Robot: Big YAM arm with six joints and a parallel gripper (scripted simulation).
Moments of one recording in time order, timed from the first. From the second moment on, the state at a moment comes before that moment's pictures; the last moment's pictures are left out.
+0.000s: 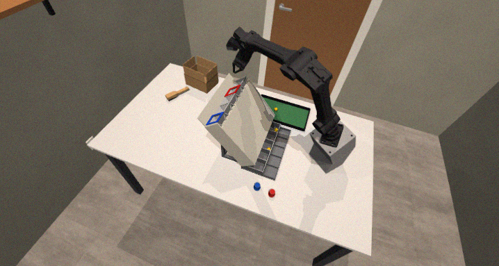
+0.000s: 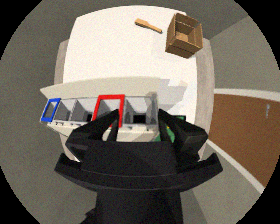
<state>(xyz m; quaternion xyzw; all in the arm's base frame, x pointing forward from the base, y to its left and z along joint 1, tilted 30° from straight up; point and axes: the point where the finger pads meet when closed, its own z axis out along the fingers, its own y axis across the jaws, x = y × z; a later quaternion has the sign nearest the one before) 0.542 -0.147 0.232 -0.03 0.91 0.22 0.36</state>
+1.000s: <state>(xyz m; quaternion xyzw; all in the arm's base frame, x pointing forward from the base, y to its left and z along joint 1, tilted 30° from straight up) 0.423 -0.150 0.169 0.00 0.91 0.23 0.35</state>
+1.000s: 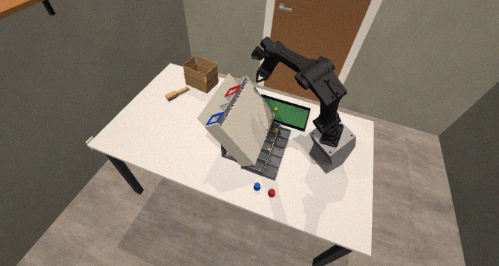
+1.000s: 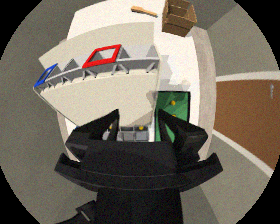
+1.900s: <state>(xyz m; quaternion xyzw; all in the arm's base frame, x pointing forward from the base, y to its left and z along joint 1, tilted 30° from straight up) 0.346 -0.123 0.138 -0.01 0.93 0.21 0.30</state>
